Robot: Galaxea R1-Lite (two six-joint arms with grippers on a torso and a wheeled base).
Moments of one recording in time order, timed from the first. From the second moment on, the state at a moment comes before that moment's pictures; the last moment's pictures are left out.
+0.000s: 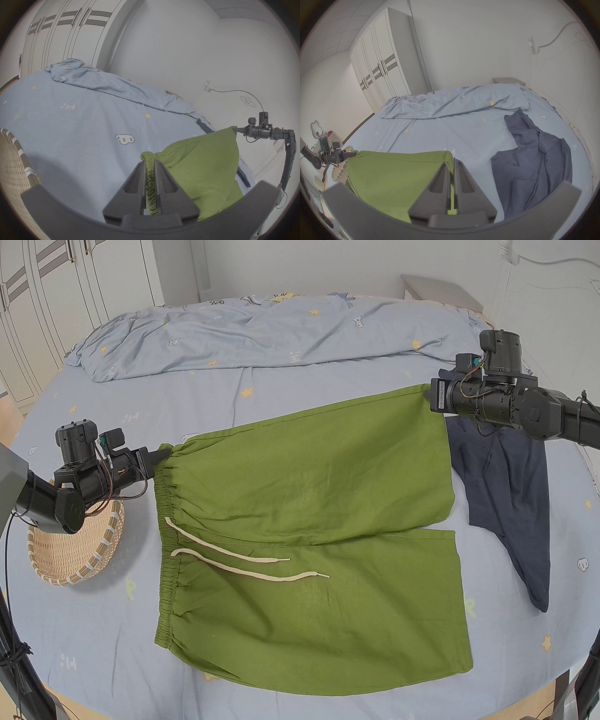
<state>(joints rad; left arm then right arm) 0.06 2.03 -1.16 -0.76 -0.51 -0.22 0.25 2.07 -1.82 0.01 0.03 0.03</state>
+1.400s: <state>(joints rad) 0.06 2.11 -1.24 -0.76 -0.43 -0.21 0.24 2.36 -2.00 0.01 -0.07 0.02</state>
